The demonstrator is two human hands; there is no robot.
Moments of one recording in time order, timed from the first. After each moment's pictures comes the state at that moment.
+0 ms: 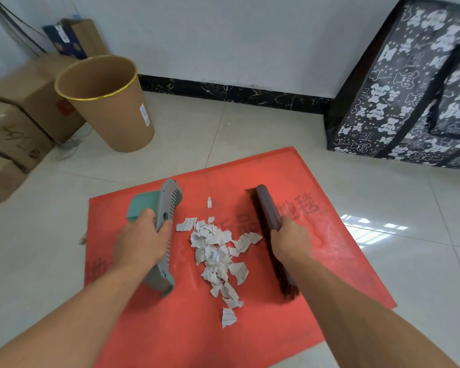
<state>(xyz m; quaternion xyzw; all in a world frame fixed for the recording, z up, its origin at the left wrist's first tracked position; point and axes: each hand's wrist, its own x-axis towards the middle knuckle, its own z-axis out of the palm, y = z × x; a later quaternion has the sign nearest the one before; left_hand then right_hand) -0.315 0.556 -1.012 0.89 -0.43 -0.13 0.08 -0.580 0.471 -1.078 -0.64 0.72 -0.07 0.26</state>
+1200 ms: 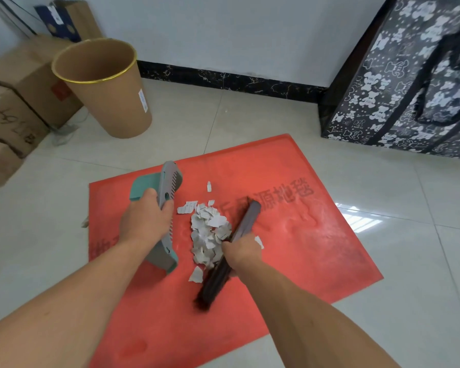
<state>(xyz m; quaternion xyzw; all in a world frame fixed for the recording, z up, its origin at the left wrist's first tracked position) -0.310 0.567 -1.007 0.87 -0.45 -0.14 0.11 -0.493 0.556 -1.077 -0.41 0.74 -0.07 0.53</state>
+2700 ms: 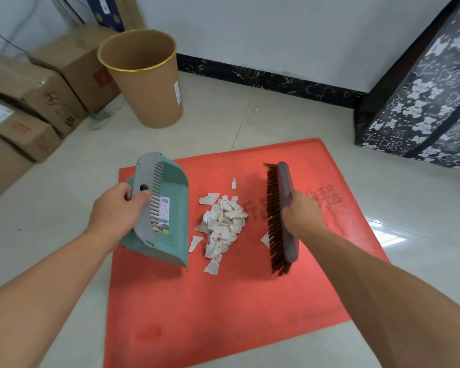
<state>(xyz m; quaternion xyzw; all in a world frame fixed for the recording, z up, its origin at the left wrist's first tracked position) -0.229 0.610 -0.998 0.88 -0.33 -0.18 0.28 -0.545 0.465 -1.061 -0.70 0.67 -0.01 0.24</state>
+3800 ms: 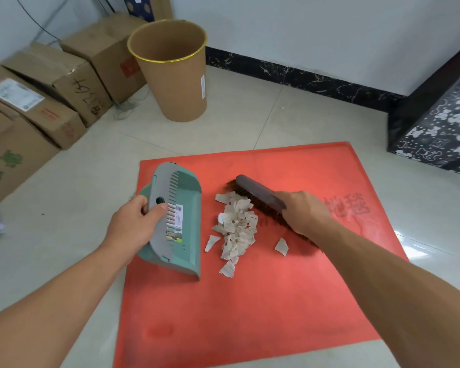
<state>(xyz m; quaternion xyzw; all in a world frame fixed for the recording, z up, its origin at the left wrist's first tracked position) -0.220 0.639 -1.026 0.87 -0.30 -0.22 0.31 -0.497 0.451 -1.059 -0.87 0.47 0.10 0.14</state>
